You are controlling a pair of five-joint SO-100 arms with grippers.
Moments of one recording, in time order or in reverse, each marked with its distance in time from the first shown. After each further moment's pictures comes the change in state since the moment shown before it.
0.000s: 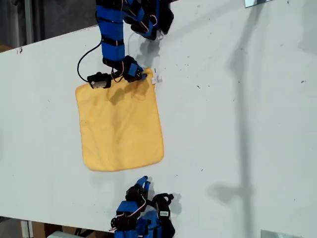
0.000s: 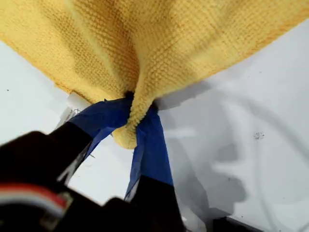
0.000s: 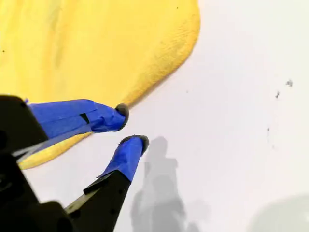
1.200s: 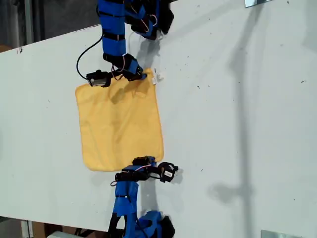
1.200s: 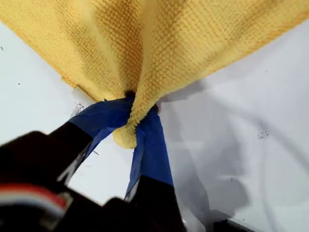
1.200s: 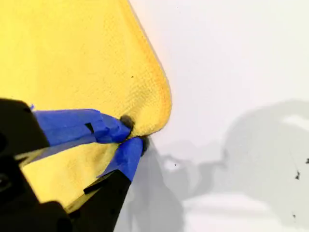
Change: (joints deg) arm 0 2.5 -64.2 -41.8 -3.5 5.5; arm 1 -1.4 6.4 3.5 -1.0 0.0
